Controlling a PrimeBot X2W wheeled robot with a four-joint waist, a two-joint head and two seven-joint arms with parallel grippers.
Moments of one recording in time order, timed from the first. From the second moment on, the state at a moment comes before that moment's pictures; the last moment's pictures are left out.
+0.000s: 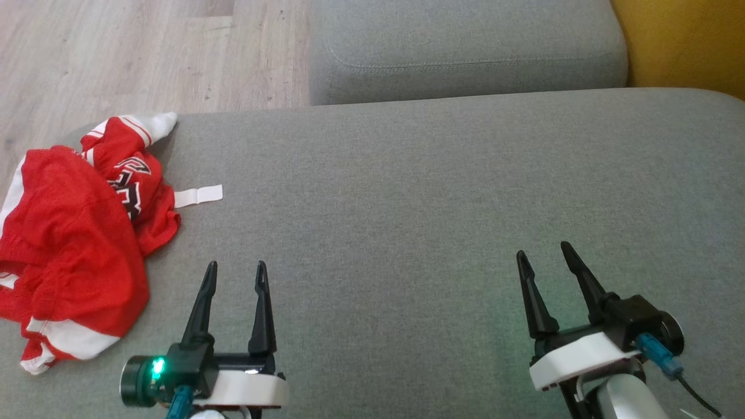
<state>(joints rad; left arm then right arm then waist) 0.01 0.04 -0.22 0.17 -0.14 0.08 -0.25 -0.04 -0.04 0.14 0.30 0.07 0.12 -0.25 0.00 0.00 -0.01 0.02</state>
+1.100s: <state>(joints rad) 0.01 0.04 -0.22 0.19 -0.15 0.09 -0.25 -0.04 -0.04 0.13 0.30 0.07 0.12 -0.25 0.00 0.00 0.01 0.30</state>
